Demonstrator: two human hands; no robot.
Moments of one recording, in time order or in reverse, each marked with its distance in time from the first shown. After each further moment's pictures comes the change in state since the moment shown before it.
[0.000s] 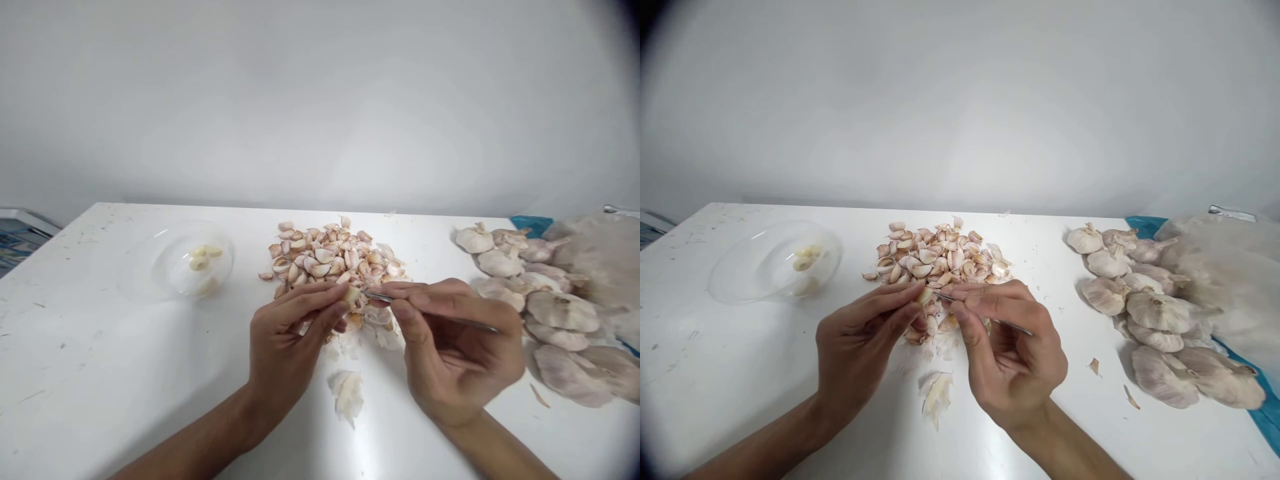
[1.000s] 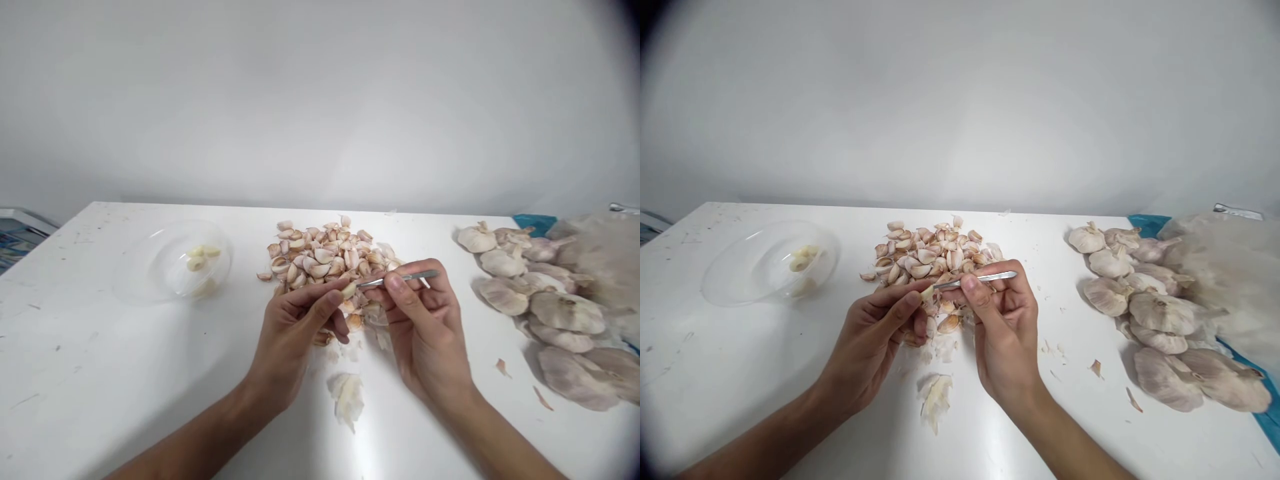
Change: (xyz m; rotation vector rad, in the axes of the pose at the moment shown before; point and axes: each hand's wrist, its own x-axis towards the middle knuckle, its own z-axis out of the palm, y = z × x) left_hand 0.005 -0.014 -0.001 -0.384 -0.137 -0.536; right_hand 0.004 0.017 0.002 0.444 -0.005 0.660
